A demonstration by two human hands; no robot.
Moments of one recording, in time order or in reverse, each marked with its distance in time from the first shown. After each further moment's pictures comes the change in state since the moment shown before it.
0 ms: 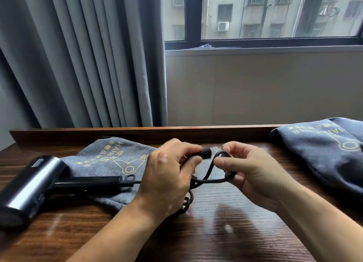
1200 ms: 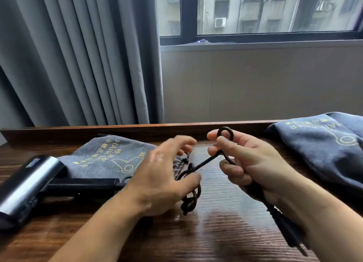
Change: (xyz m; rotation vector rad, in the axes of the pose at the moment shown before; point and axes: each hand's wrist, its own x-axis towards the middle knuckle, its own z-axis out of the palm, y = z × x) left_hand 0.003 -0.002 -0.015 0.061 -0.400 -0.113; right_hand -0.005 -0.012 0.005 0.013 0.002 0.013
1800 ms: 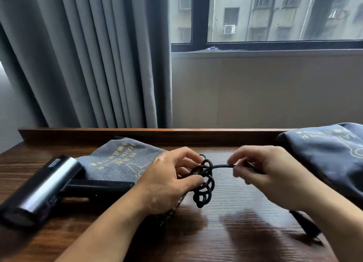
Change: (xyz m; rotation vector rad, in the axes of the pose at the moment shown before) left_hand 0.003 -0.013 0.002 -0.370 -0.061 -0.192; right_hand 0.000 -0.004 -0.040 -1.216 0.044 -0.409
